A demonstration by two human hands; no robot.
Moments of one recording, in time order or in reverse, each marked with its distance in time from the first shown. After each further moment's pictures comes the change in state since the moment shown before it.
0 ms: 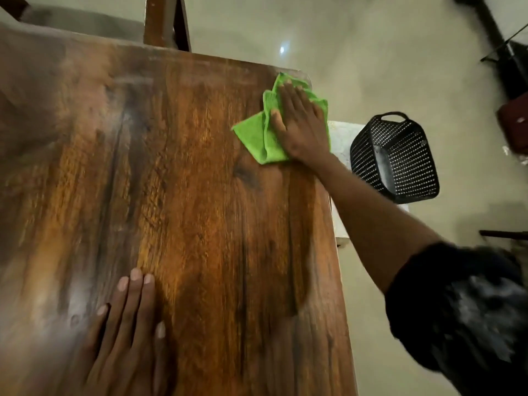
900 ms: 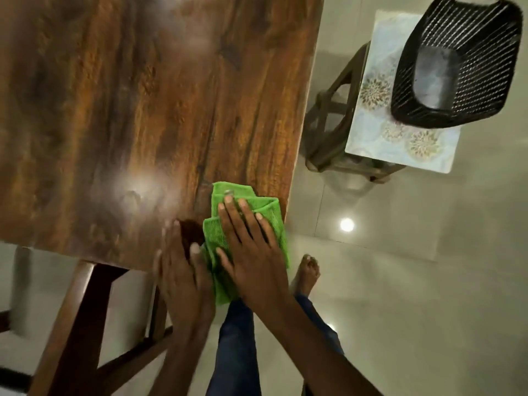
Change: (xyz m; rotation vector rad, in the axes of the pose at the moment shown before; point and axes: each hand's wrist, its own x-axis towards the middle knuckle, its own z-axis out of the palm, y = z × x) left_hand -0.152 0.210 -0.039 -0.307 -0.051 -0.664; right_hand -0.448 -0.014 -0.005 0.206 -0.277 -0.367
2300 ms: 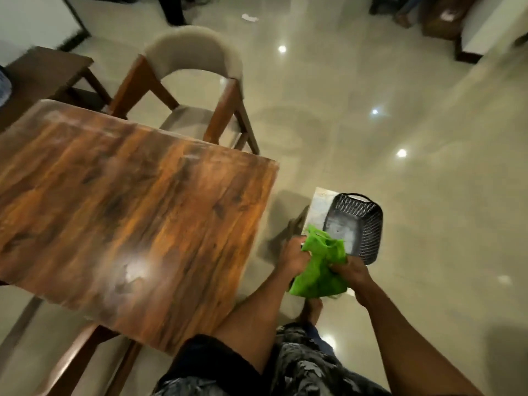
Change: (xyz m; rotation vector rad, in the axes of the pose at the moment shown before) left_hand 0.111 0.363 0.144 -0.410 -0.617 0.028; right_hand 0.040 0.301 -0.317 1.009 0.000 0.683
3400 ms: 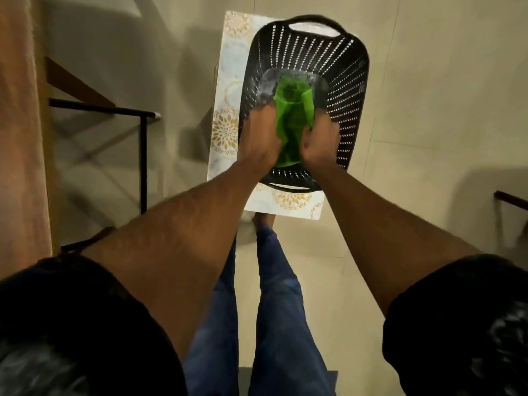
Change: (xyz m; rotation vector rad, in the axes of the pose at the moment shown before) left_hand 0.262 -0.024 0.192 0.546 0.046 0.106; right_hand 0.331 0.129 -0.057 -0.642 0.332 0.155
